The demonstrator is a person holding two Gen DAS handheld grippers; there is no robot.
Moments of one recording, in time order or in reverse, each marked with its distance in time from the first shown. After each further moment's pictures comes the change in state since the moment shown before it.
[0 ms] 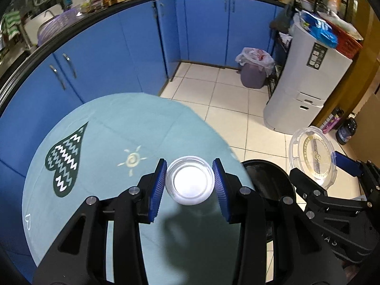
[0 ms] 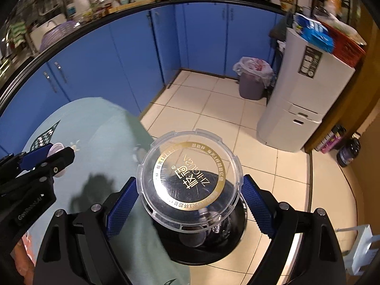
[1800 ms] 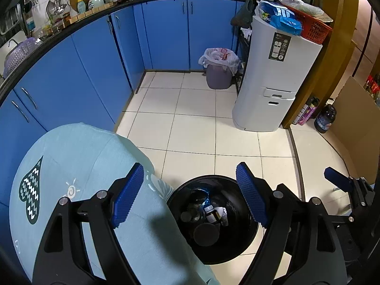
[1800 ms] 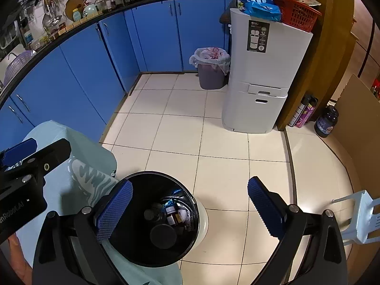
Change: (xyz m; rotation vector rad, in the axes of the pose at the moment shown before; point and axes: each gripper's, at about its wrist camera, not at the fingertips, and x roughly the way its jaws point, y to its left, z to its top) left arm 0.014 -0.096 0.029 0.124 -0.029 -0.126; right arm -0.001 -0.090 -0.013 0.186 0.002 -0.126
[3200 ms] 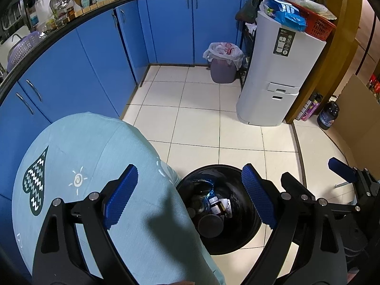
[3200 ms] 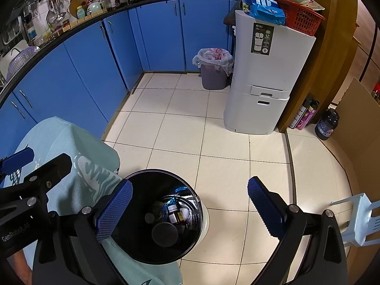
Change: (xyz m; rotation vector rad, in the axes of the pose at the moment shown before) left arm -0.004 0.009 -0.011 -0.013 0.037 0.019; right arm -0.006 0.009 0.000 -0.017 0.002 -0.001
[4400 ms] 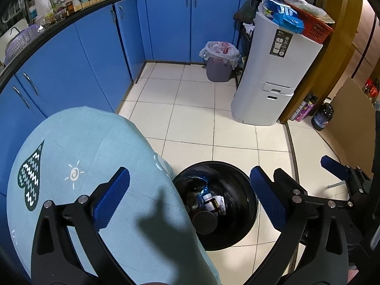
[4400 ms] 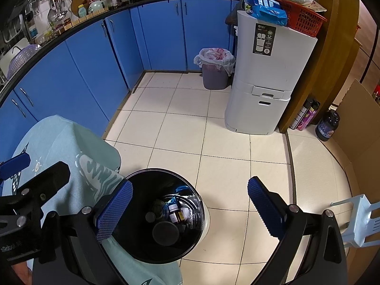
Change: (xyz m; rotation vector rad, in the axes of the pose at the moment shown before) left arm -0.003 0.007 -0.006 -0.027 0.019 -0.054; right arm 0.000 0.008 -0.003 -0.011 0.003 0.000
